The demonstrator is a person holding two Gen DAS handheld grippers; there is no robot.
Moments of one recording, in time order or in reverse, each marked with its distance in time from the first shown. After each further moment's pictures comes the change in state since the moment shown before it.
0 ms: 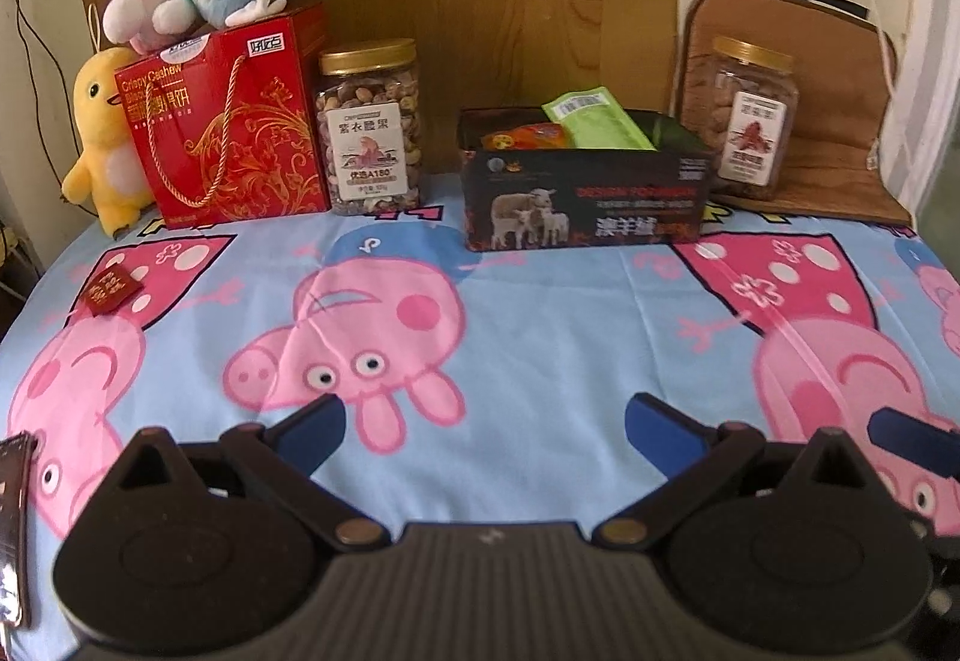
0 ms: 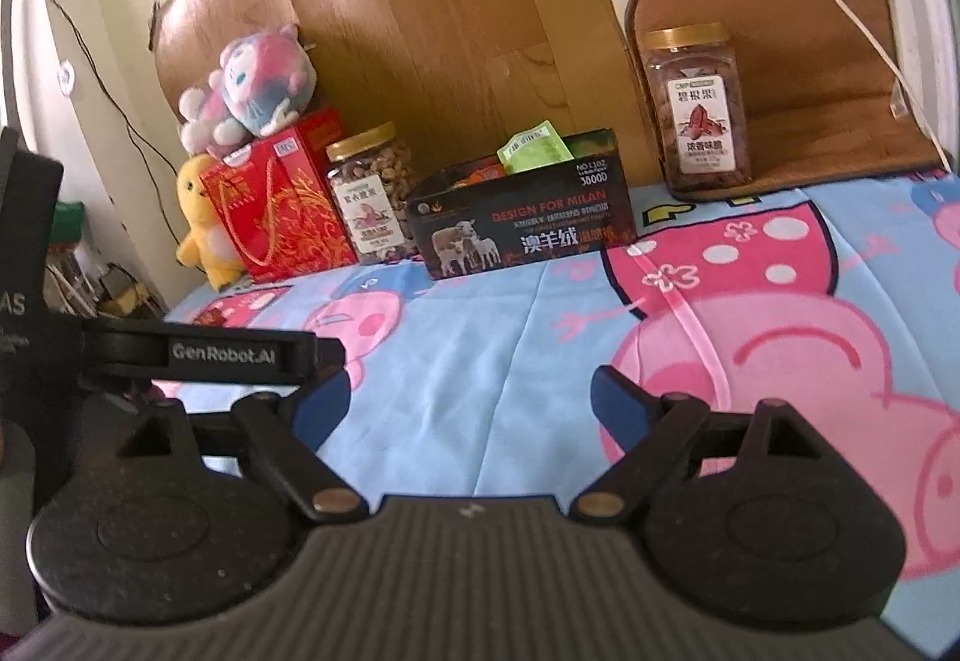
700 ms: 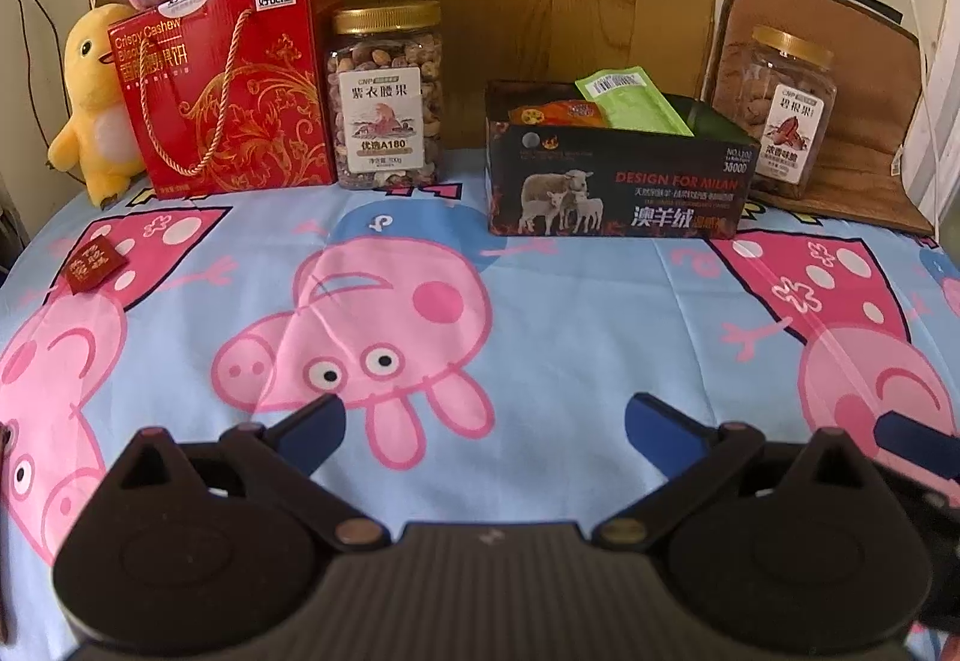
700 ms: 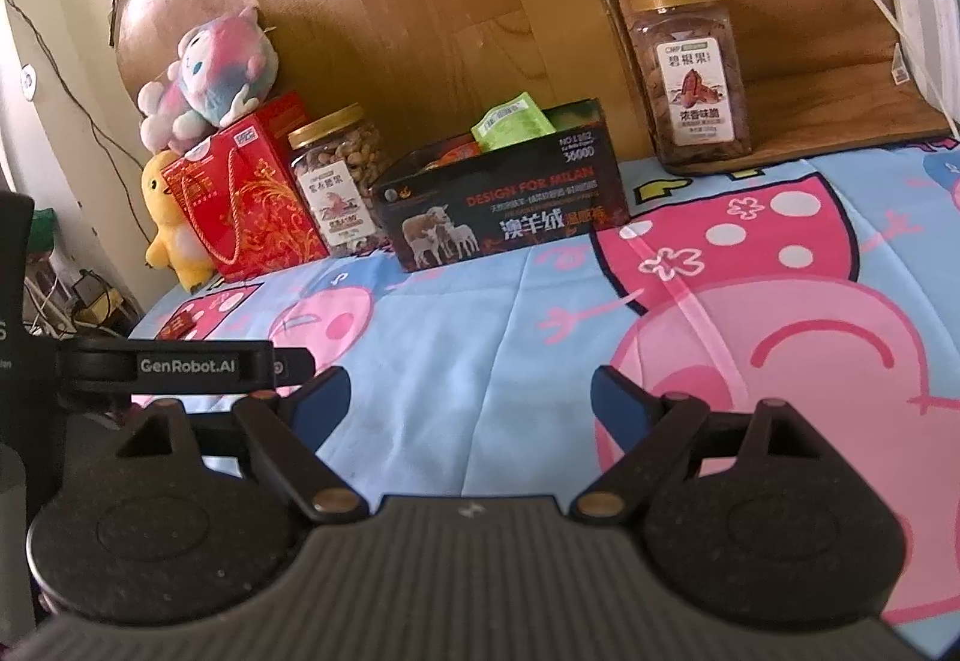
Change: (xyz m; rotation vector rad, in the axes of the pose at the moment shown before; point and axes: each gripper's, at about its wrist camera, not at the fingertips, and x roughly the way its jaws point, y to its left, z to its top) left arm 0.031 0.019 0.001 -0.035 0.042 -0.017; right arm 0.031 -0.009 0.005 0.053 0.044 -0.018
